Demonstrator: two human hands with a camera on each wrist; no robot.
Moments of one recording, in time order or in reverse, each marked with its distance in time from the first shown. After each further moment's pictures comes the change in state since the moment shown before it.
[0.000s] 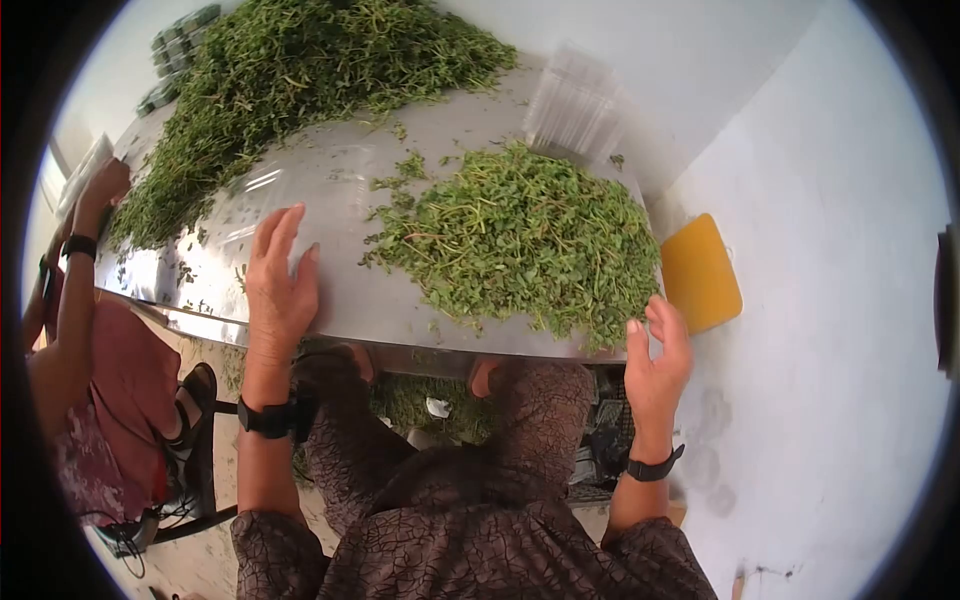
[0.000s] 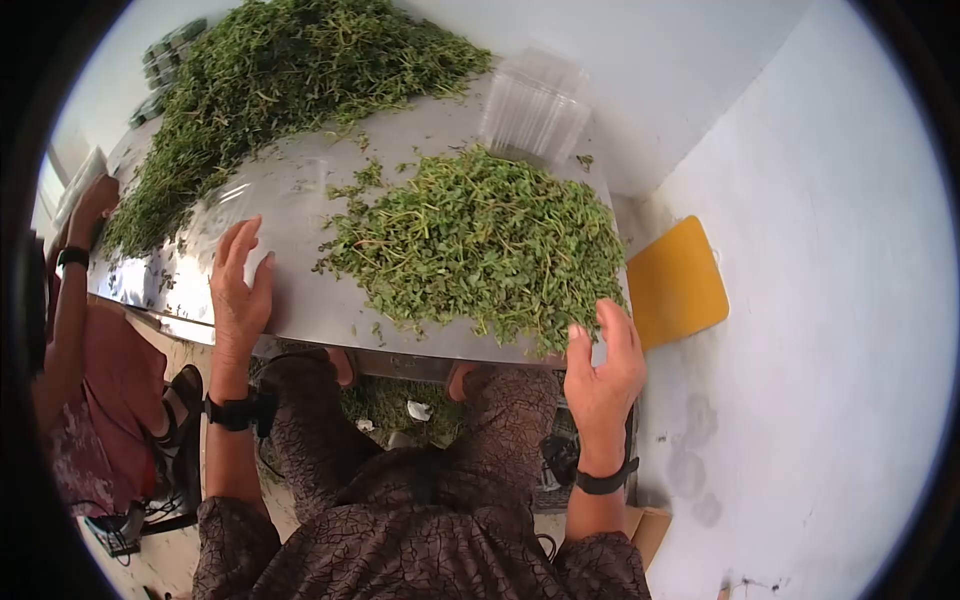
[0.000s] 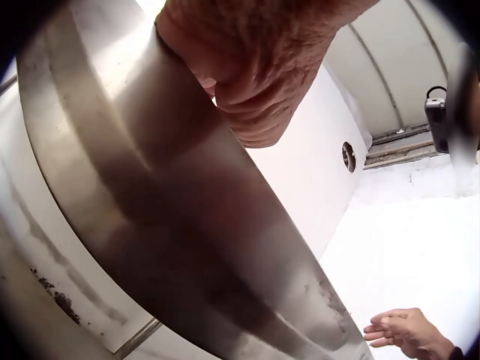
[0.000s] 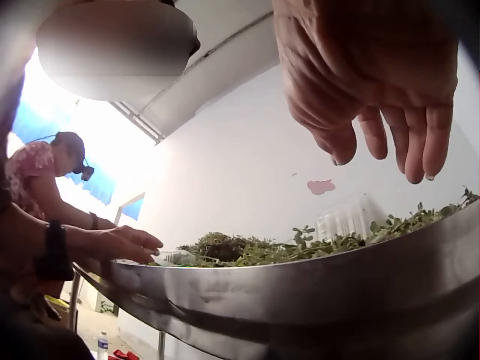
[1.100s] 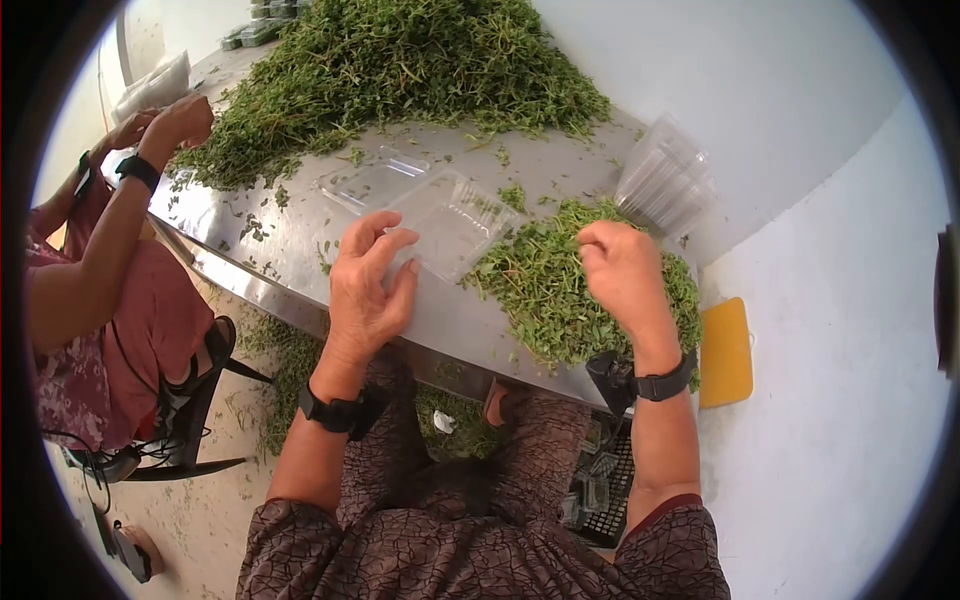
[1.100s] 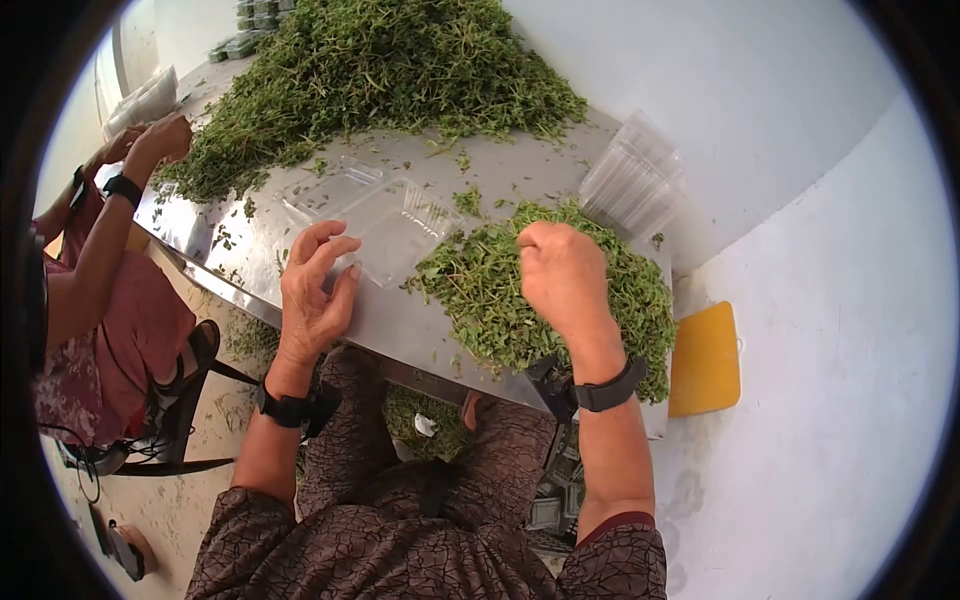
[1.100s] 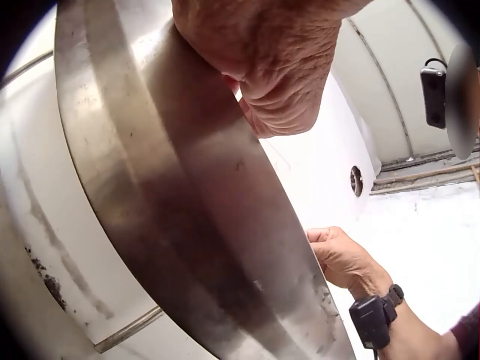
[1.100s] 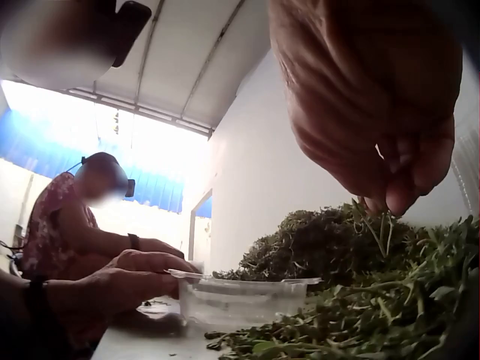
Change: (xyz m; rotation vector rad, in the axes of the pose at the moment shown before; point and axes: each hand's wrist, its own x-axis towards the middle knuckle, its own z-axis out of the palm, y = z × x) left_hand -0.007 0.015 -0.009 -0.224 0.094 -0.133; right_hand 0.113 -0.099 0.114 0.031 -0.528 -0.318
